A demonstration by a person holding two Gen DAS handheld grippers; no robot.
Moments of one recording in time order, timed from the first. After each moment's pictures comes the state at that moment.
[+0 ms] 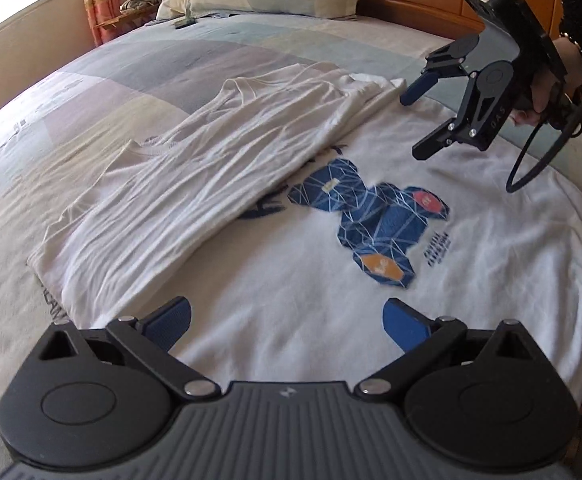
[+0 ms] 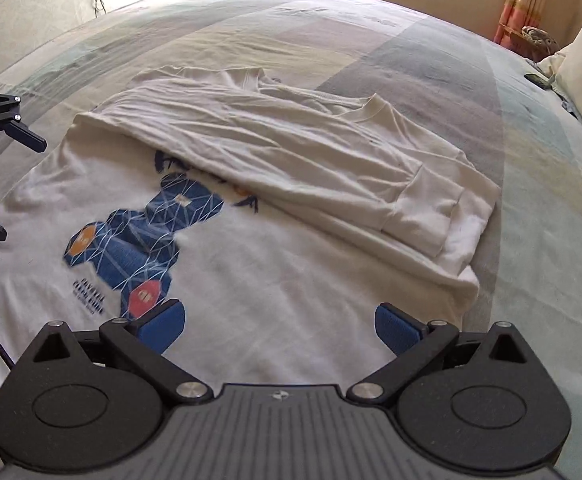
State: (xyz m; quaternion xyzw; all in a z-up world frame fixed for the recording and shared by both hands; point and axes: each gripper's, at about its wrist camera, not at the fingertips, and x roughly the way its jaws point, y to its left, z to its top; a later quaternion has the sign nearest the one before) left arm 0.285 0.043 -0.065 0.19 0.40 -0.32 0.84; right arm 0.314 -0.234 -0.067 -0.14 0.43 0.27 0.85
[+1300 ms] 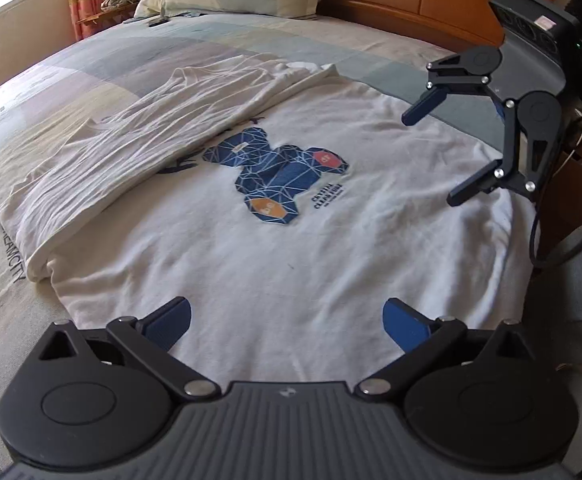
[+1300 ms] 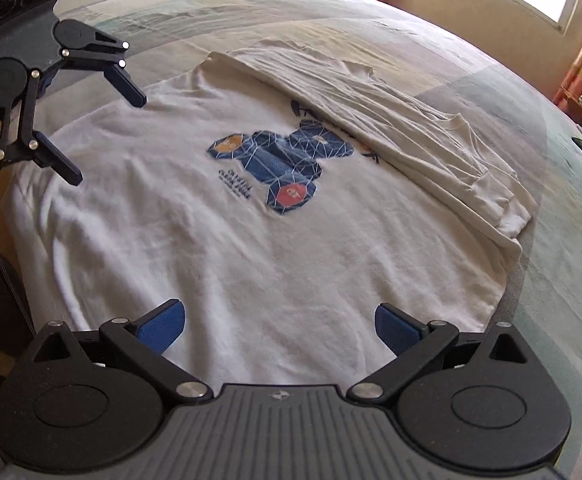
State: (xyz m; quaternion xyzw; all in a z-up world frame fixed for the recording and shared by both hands) left arm 0.201 0.053 -0.065 0.16 0.40 -0.35 0.83; right arm 0.187 -0.217 -0.057 -0.22 0.40 0.36 0.81
